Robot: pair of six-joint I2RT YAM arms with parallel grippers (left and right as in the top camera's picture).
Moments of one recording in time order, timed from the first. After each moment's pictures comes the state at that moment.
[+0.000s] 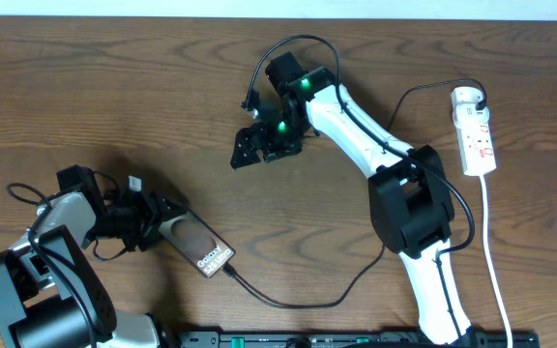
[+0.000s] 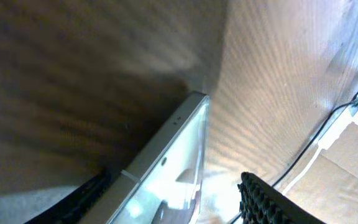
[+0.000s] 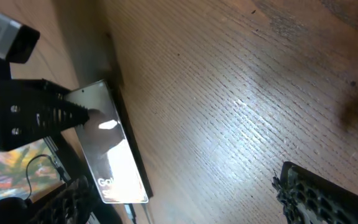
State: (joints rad) left arm 0.45 1.66 0.74 -0.74 0.71 -0.20; right arm 0.55 2.34 1.99 -1.05 -0.70 0.10
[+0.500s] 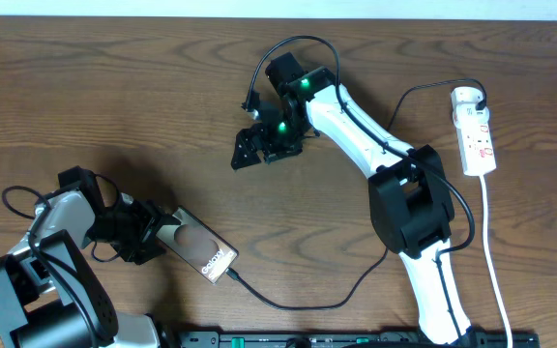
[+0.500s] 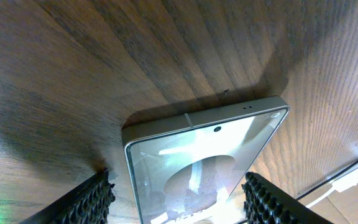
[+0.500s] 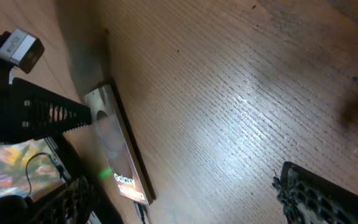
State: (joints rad) left arm 0.44 1.64 0.76 -0.85 0.53 -0.41; right arm 0.55 2.34 1.99 -1.06 -0.70 0.09
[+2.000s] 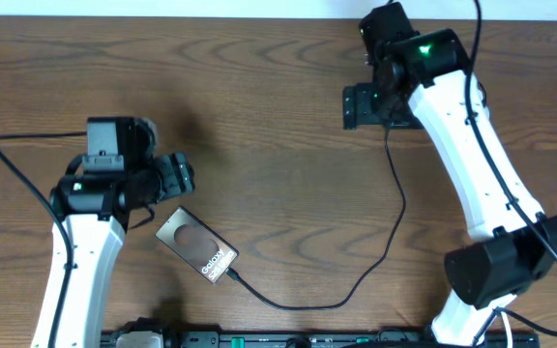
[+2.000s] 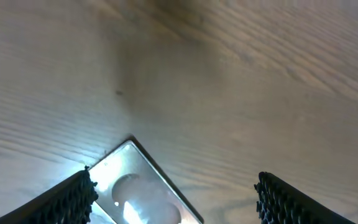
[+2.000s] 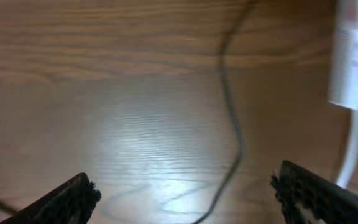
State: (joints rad) left arm 0.01 1.22 1.04 -0.92 0.17 -0.31; right arm 0.35 1.90 1.99 -1.44 0.11 0.38
